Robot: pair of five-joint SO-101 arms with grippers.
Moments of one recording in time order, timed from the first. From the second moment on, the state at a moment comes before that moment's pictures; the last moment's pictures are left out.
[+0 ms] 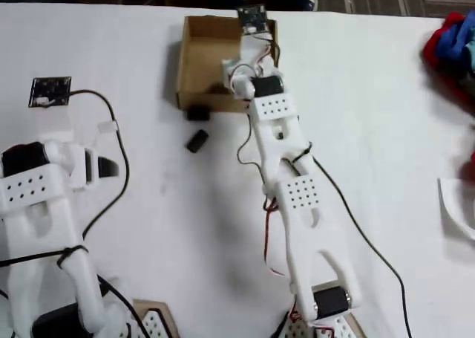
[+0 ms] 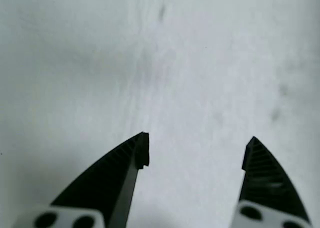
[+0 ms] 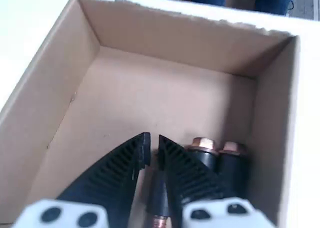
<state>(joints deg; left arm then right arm) -28.3 -27.9 33.2 74.0 -11.3 -17.8 78.9 -87.1 54.2 -1.5</state>
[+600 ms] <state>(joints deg) -28.1 -27.9 33.2 74.0 -11.3 -18.5 69.3 -93.2 82.5 -1.2</state>
